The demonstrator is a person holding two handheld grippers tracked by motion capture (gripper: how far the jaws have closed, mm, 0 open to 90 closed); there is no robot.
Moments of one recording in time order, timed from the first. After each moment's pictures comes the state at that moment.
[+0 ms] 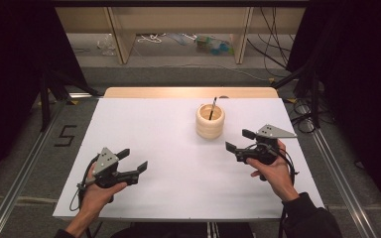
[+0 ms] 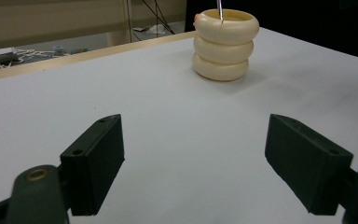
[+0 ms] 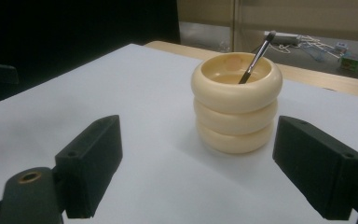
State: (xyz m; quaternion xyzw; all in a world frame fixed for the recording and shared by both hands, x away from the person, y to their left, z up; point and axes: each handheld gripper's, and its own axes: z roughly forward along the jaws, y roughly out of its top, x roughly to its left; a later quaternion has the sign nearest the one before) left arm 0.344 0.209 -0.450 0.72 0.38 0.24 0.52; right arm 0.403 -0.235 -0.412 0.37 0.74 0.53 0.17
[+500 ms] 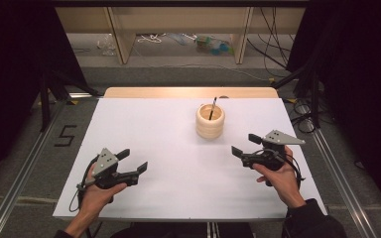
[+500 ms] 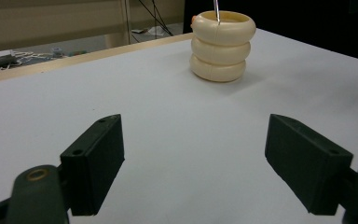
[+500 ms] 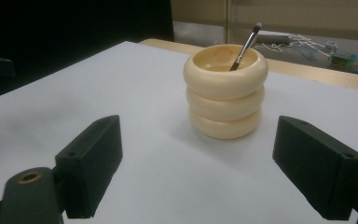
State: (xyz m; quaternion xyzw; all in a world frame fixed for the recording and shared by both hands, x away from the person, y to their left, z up) left arm 0.343 0.209 -0.450 0.72 0.38 0.24 0.53; right arm 0.388 -0.249 -0.416 0.38 0.73 0.53 0.18
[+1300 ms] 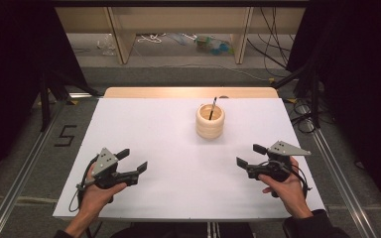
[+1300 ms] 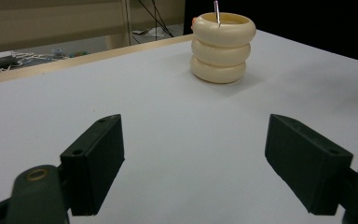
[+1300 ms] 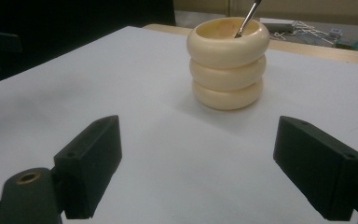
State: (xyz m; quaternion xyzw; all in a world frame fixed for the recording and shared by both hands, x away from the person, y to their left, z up) left arm 0.342 0.208 -0.449 0.72 0.38 0.24 0.53; right arm 0.365 -0.263 -0.430 0.38 0.74 0.52 0.17
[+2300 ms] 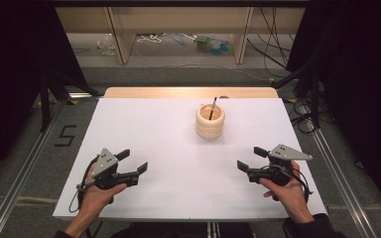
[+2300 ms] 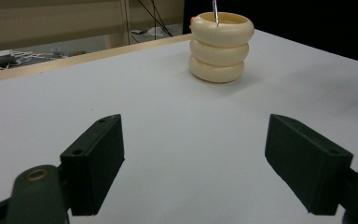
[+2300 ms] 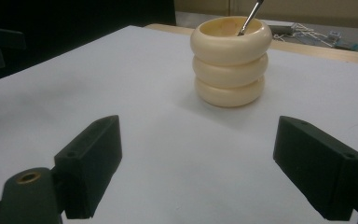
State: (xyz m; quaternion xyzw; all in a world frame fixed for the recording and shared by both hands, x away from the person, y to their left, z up) left arm 0.341 0.207 -0.449 0.72 0.38 0.24 0.53; right arm 0.357 -0.264 -0.432 0.37 0.74 0.53 0.18
